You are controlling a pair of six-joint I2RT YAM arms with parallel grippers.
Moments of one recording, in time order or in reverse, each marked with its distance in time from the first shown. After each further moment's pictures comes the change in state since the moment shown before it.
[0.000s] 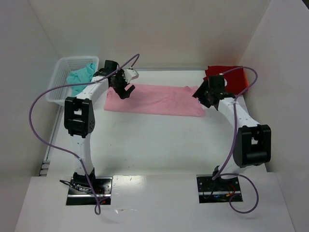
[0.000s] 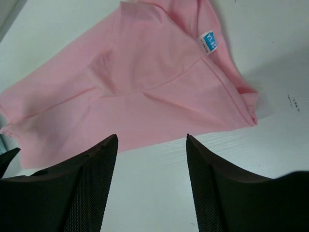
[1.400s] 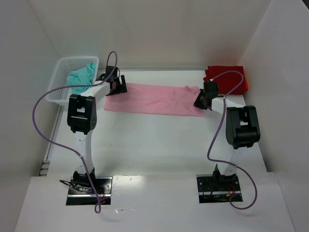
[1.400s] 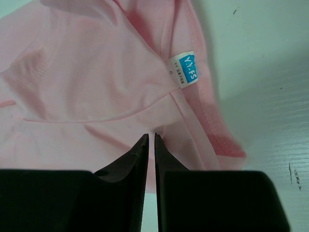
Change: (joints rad) left arm 0.021 0.098 -0.059 0.230 -0.475 -1.050; right arm -0.023 0.288 -0.044 0.256 -0.042 -0.187
